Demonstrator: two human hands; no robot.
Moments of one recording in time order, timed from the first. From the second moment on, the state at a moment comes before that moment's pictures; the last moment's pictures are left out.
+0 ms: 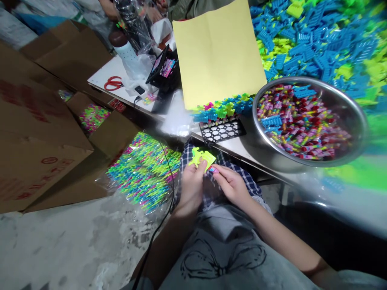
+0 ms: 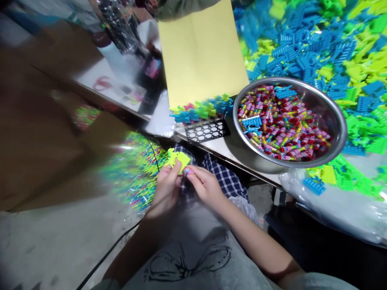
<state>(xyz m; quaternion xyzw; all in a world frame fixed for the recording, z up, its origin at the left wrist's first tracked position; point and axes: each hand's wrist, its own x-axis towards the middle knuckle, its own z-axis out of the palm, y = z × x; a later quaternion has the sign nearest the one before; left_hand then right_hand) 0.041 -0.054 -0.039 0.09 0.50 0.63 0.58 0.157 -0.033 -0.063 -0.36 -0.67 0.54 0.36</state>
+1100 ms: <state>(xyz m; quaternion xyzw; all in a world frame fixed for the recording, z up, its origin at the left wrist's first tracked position) 0.010 -0.059 -0.026 0.07 0.43 0.69 0.58 0.135 -0.059 -0.062 -0.40 -0.58 0.65 0.28</state>
